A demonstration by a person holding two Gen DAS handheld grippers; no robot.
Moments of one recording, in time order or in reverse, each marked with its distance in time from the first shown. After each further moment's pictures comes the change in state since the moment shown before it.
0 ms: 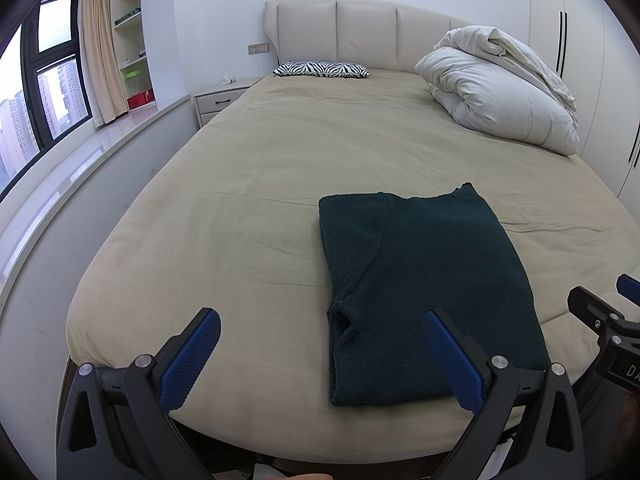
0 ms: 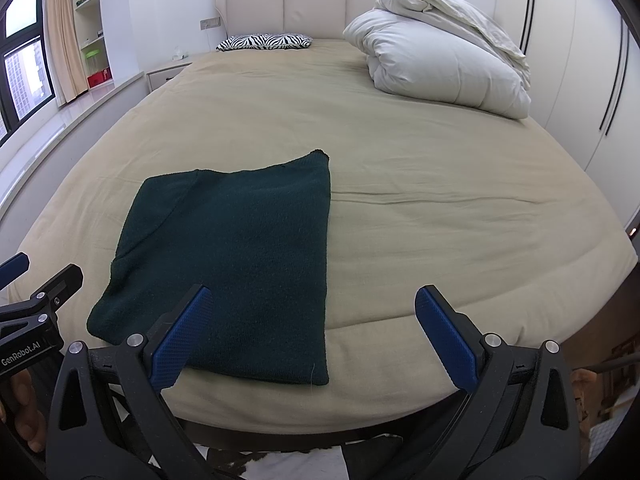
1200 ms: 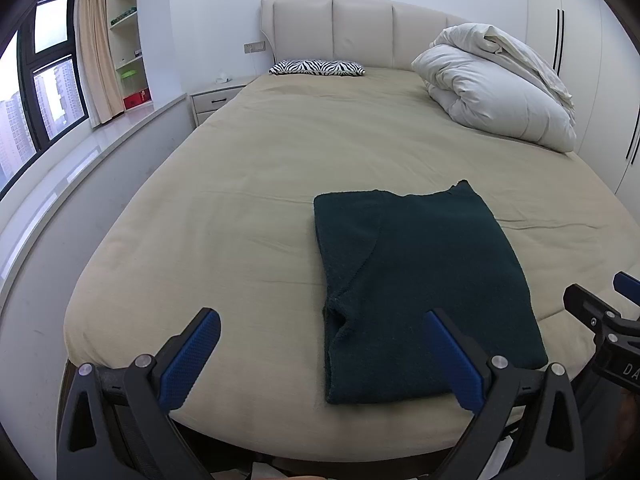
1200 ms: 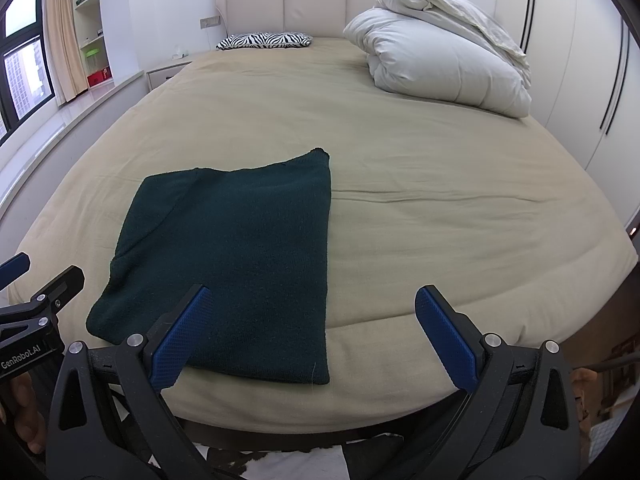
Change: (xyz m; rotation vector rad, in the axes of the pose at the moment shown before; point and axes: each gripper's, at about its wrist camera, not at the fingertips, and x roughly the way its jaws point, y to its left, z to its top) left arm 0.001 -0.001 -0.003 0.009 0.006 -0.009; right arm 0.002 -0.002 -0.001 0.001 0.005 0.001
